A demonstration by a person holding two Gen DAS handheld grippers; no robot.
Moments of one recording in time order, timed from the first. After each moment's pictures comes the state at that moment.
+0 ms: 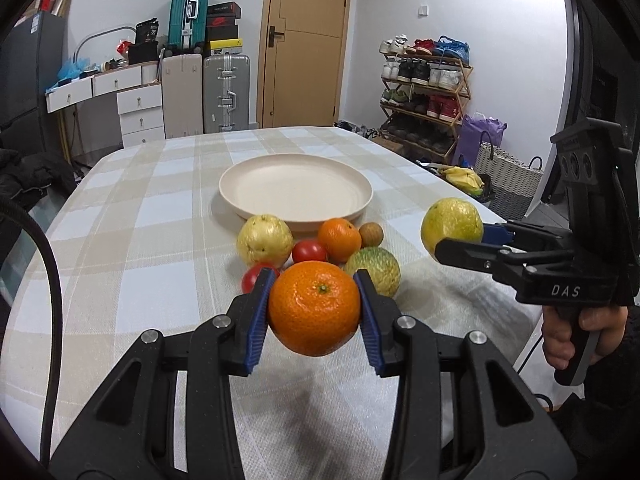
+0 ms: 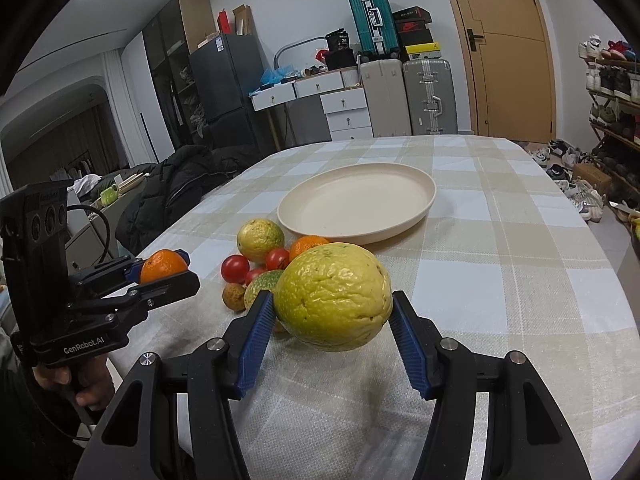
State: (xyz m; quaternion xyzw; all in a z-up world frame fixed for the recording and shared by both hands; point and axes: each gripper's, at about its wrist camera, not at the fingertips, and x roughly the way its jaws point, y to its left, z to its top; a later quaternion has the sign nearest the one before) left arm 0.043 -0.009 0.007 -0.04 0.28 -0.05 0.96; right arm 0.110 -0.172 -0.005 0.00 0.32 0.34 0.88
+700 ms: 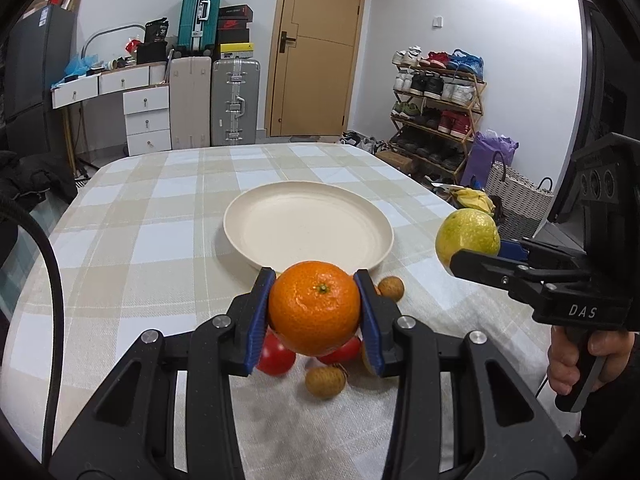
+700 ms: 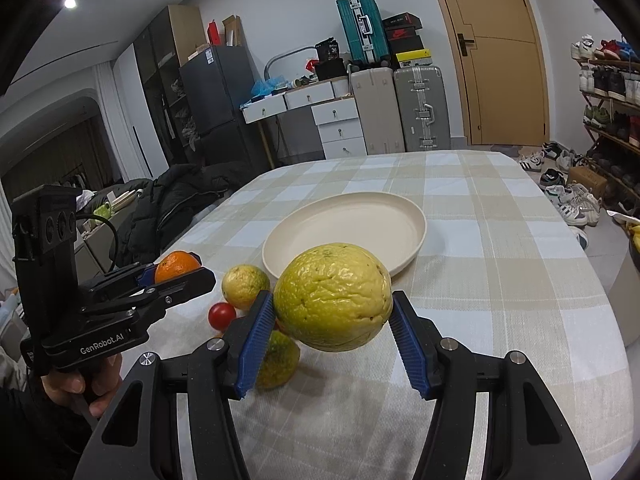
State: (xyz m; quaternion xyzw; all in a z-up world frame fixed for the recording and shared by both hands) left arm 0.093 0.004 0.026 -0.06 0.27 -0.03 0.96; right arm 0.147 -0.170 0.020 0.03 0.31 0.33 0.89
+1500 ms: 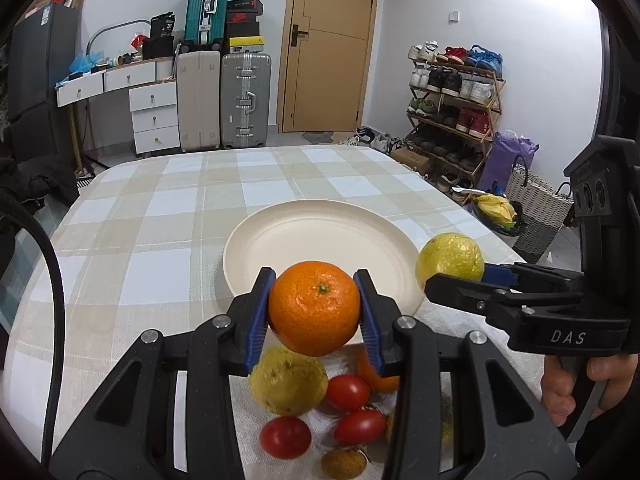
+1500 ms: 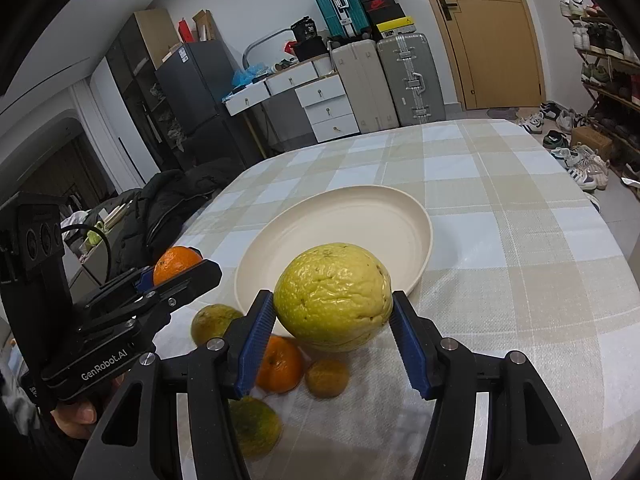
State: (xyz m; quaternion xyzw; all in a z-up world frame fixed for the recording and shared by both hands) left arm 0.174 0.014 0.027 -0.06 0.29 -0.01 0.96; right arm 0.220 -0.147 0.006 0.06 0.37 0.32 0.87
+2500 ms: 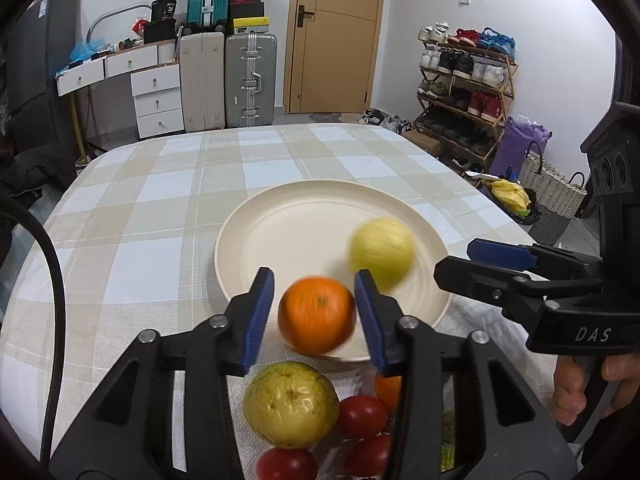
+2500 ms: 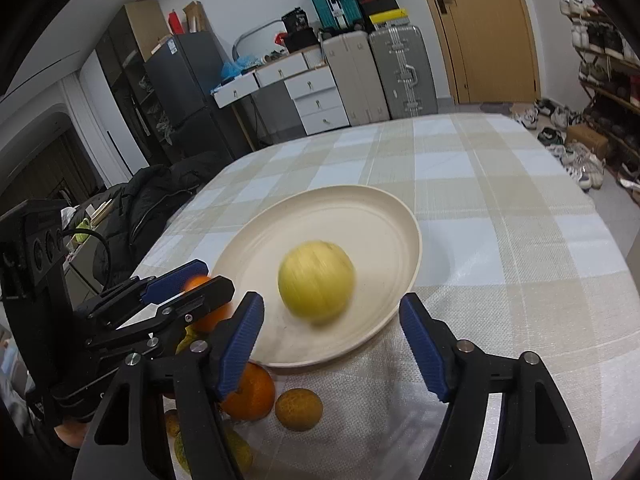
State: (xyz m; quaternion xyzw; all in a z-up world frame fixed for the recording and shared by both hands) left arm 0.214 0.020 0.001 -0.05 0.32 0.00 0.95; right arm 0.242 -0.140 0.001 0.04 0.37 0.30 0.88
